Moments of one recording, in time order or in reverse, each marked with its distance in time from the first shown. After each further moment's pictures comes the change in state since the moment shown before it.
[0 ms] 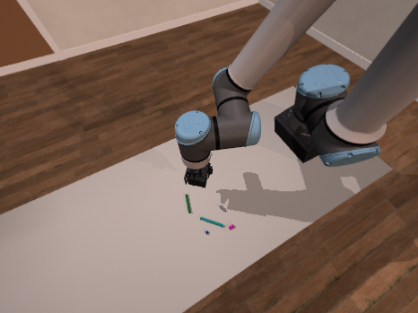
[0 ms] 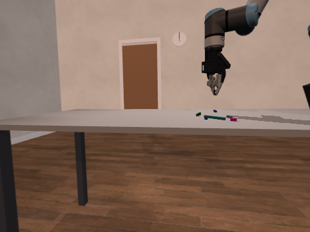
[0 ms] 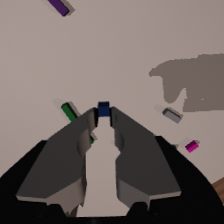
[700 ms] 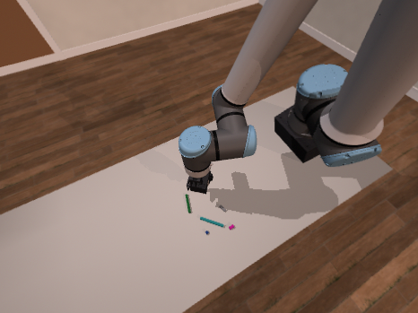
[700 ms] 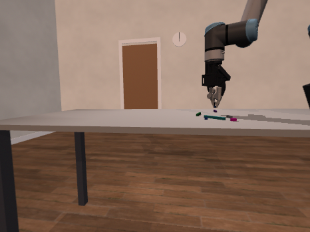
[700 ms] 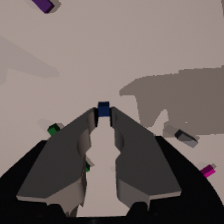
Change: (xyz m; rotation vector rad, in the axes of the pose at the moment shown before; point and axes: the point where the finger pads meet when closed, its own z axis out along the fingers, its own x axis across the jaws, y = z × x) arm 0.001 0.000 0.062 0.000 0.002 0.000
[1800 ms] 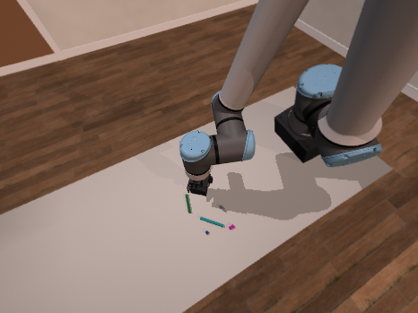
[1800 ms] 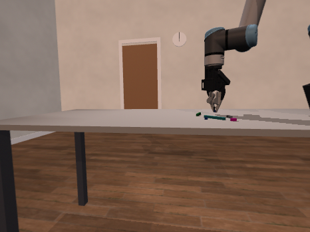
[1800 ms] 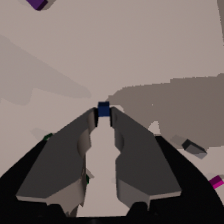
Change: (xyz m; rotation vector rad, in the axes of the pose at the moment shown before) arm -0.001 0.001 0.022 0.000 -0.002 0.000
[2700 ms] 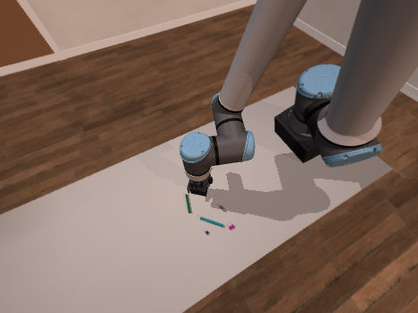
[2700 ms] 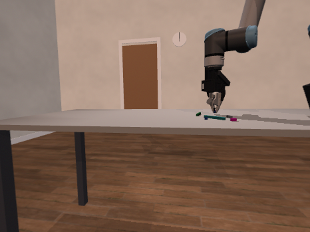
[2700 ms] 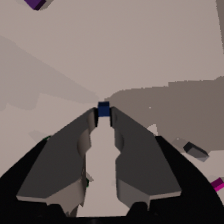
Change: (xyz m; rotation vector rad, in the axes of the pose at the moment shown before) arm 0.000 0.000 0.005 0.000 0.000 0.000
